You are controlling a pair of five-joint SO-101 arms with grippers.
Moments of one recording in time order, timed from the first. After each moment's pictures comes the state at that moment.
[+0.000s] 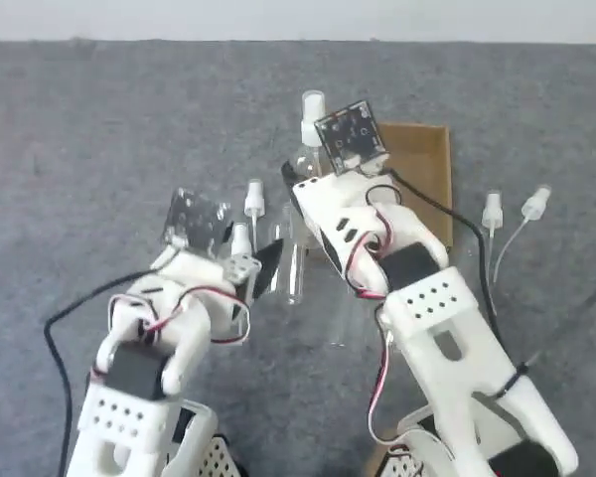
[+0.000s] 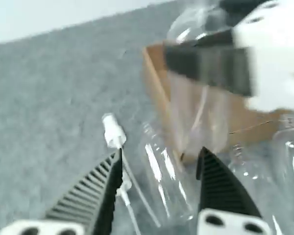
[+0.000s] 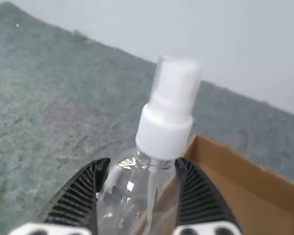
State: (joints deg) left arm 11.5 -73.3 65.7 55.9 1.5; right arm -30.4 -30.4 39.6 25.2 2.8
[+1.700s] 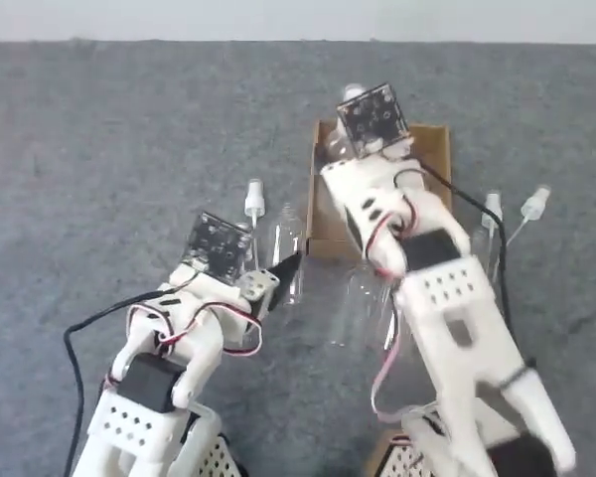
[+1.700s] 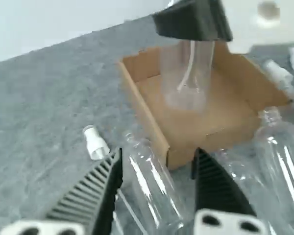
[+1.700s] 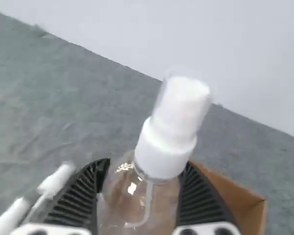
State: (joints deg) left arm 16.1 -79.0 73.8 49.5 0.2; right arm -20.9 -24.4 36.5 20.9 9.5
